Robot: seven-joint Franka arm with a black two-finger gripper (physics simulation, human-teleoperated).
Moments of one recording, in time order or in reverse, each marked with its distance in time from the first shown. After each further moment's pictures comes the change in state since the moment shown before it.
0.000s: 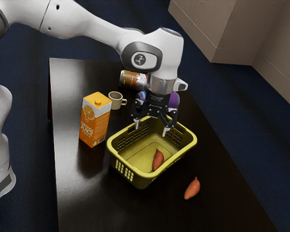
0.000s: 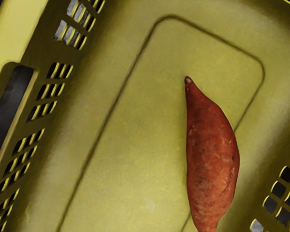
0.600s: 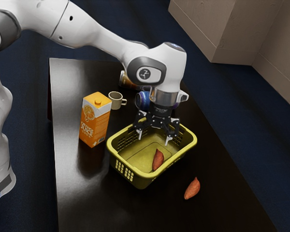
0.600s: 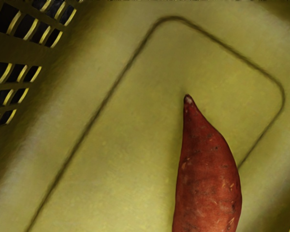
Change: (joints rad) arm -0.007 0.072 0.007 -0.005 -0.004 0.069 -0.085
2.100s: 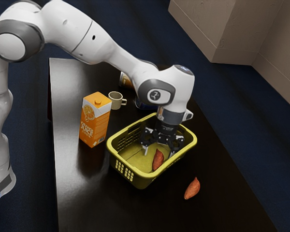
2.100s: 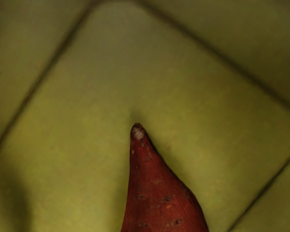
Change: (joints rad) arm -0.015 0.171 0.000 0.054 -0.005 0.073 -0.032
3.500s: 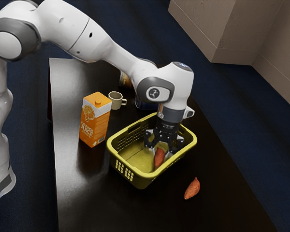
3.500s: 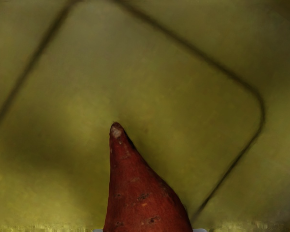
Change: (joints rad) arm -0.008 -0.026 0.001 -0.008 -0.009 0.023 0.037
